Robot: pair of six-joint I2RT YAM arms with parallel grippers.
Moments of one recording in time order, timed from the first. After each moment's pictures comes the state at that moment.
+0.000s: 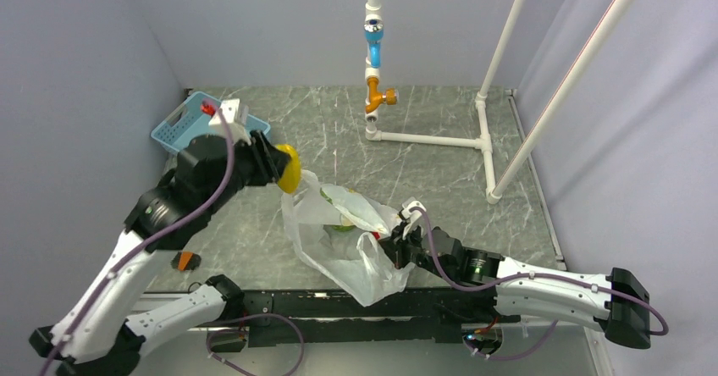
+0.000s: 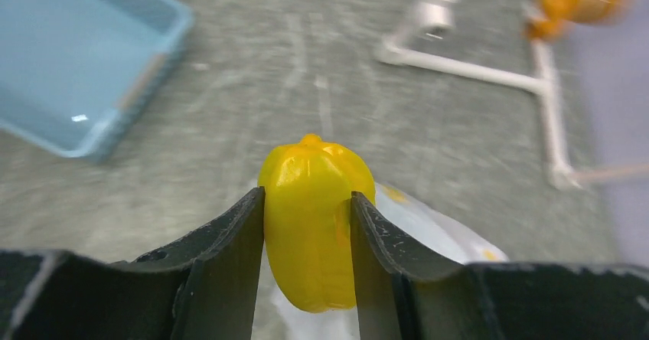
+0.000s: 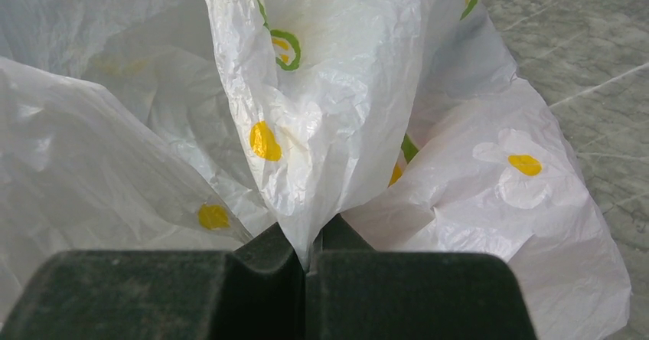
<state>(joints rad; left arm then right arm) -0.56 0.91 1.29 -0.77 -0.21 -0.50 1.18 0.69 0.29 0.06 0.26 0.41</state>
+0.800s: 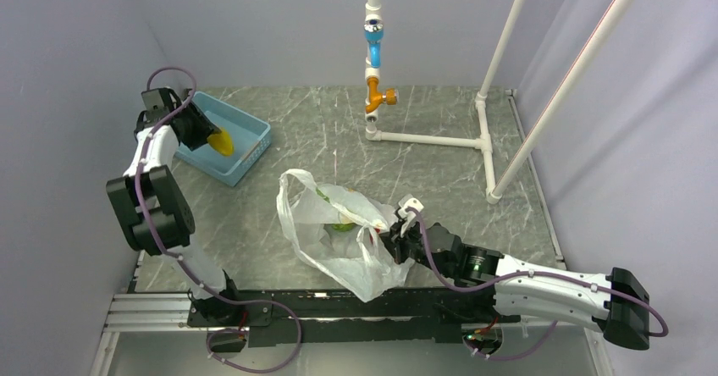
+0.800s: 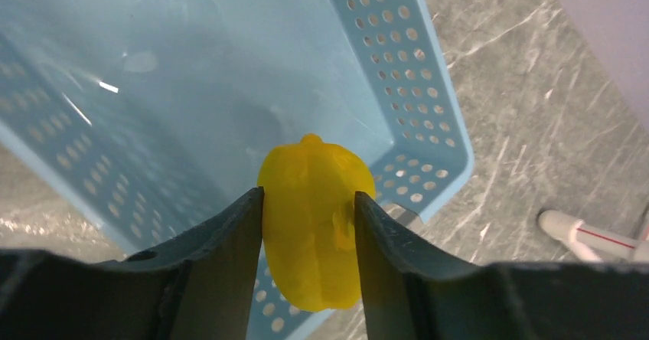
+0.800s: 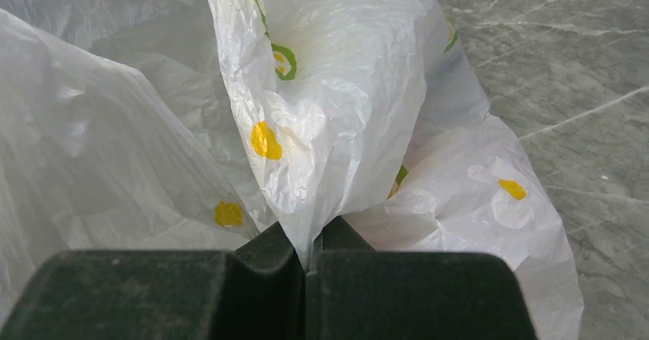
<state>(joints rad) 0.35 1.72 1.34 -0.40 0.28 -0.45 1.16 0.73 0.32 0.07 0.26 0.29</state>
